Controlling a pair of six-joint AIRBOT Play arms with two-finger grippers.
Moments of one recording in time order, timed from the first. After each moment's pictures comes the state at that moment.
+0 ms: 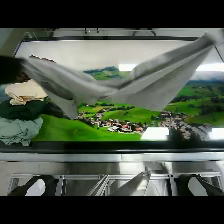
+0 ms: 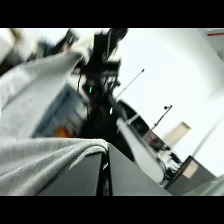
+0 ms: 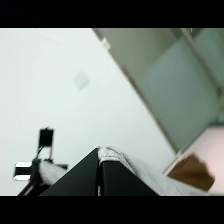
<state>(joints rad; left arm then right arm) 0.44 -1.01 1.17 -0.35 -1.83 -0.92 -0.54 -0.88 1.07 0.36 1.43 0.79</state>
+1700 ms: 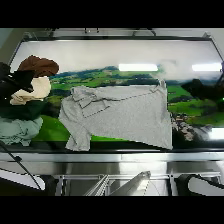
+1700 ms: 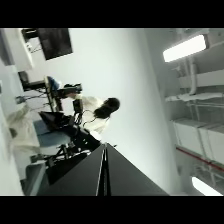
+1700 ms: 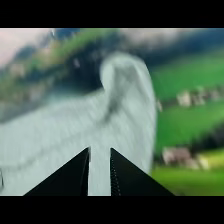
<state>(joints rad) 0.58 -1.81 1.30 -0.08 -1.83 -0.94 -0.47 -1.35 0.93 -0.52 0.94 0.90</state>
